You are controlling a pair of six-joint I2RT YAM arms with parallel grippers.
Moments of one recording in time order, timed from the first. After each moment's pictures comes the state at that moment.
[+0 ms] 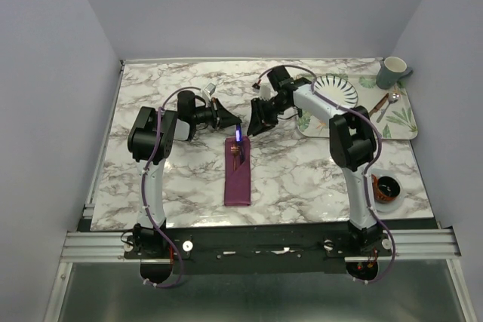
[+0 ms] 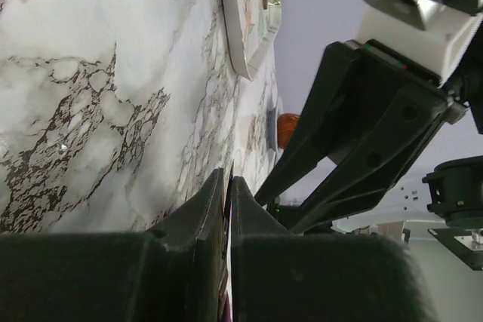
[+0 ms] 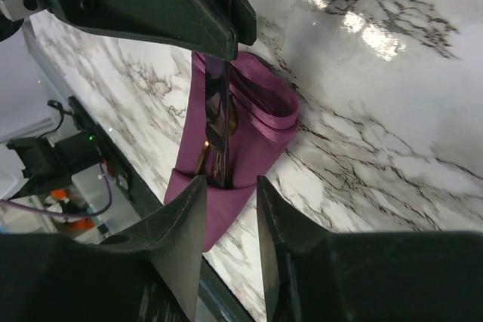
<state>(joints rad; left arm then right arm) -0.17 2.26 1.14 0.87 1.09 -1.15 0.47 2.22 1.83 -0.78 -0.69 0.24</state>
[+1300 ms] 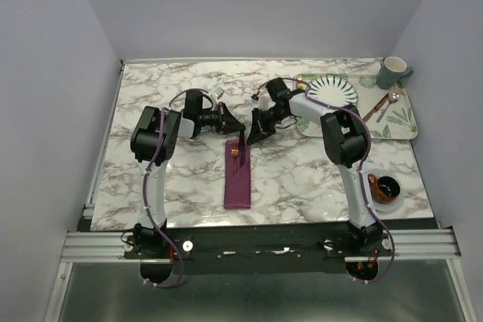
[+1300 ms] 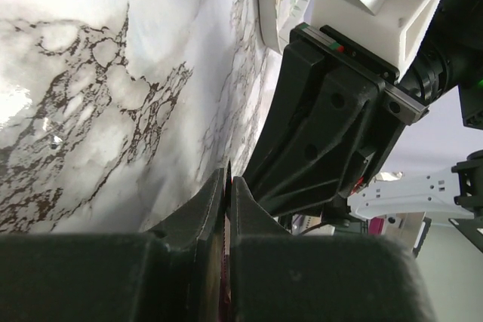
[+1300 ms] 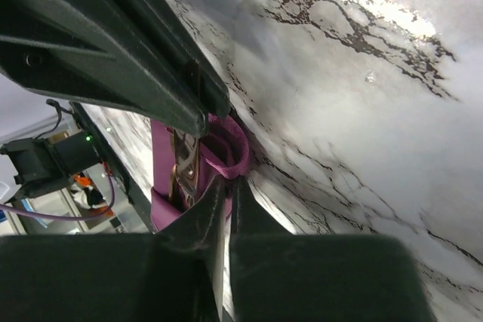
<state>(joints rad) -0.21 2.26 1.19 0.61 1.09 -0.97 0.47 2.32 1.74 -0.64 -0.79 0.27</state>
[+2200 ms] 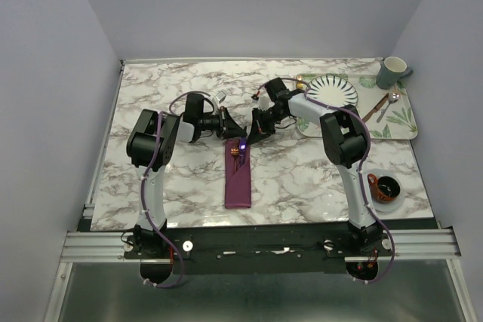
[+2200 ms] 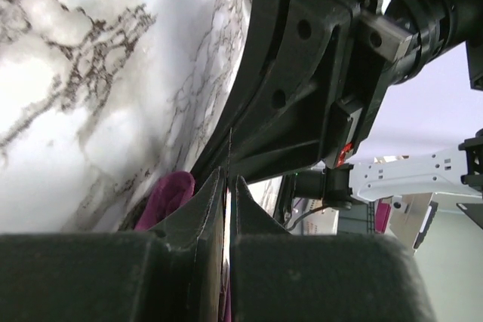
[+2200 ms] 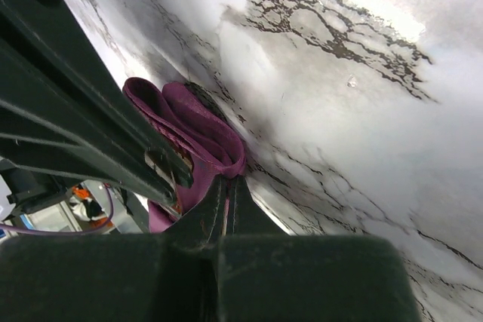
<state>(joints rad) -0.24 2.16 1.09 0.57 1.09 -0.92 0.47 2.32 1.74 -0.63 -0.75 0.31</state>
